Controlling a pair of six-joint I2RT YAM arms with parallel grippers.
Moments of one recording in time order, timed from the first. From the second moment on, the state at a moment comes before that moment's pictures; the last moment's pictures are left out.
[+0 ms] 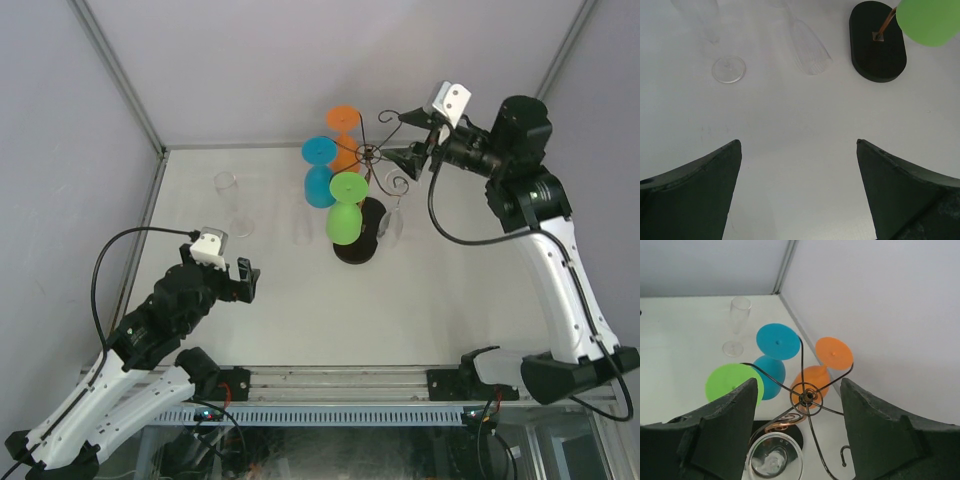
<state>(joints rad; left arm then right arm) -0.71 0.49 0.73 -0.64 -0.35 -0.22 0.28 1.25 1.65 -0.41 -0.74 -0.39</state>
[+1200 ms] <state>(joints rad) -0.71 0.49 0.73 -0.64 -0.35 -0.22 0.28 1.89 2.22 -1.07 -0.80 -0.75</state>
